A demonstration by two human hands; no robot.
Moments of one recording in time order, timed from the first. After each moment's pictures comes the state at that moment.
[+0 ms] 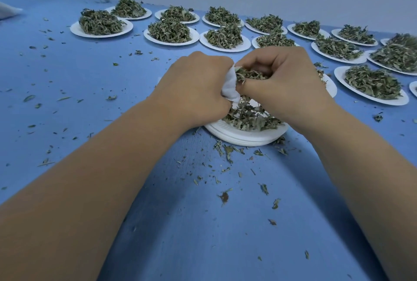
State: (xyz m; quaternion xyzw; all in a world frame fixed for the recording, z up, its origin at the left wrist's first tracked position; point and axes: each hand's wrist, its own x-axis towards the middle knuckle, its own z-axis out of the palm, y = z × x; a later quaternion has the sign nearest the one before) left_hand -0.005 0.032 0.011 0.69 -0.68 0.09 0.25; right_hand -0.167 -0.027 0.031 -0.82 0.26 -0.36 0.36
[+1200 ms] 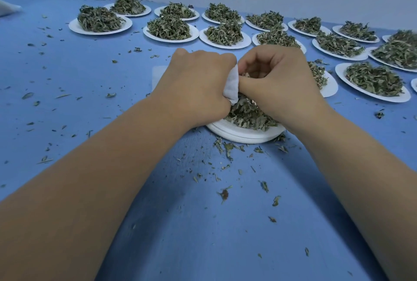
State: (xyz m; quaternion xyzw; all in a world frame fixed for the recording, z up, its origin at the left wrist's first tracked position) left_hand -0.009 0.030 0.014 0.69 -0.69 0.13 0.19; right_hand -0.161 -0.028 0.022 -0.80 0.30 -0.38 0.34
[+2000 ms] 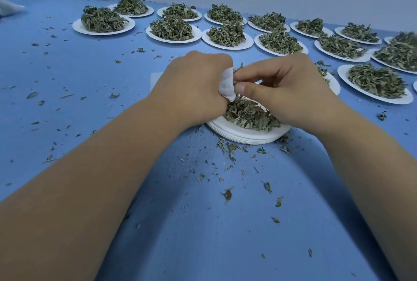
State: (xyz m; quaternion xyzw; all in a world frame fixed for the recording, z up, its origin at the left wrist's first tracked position) left_hand -0.001 0.036 0.012 0.70 -0.67 0.06 0.24; right_hand -0.179 -0.035 0.023 -0.85 0.24 -0.32 0.35
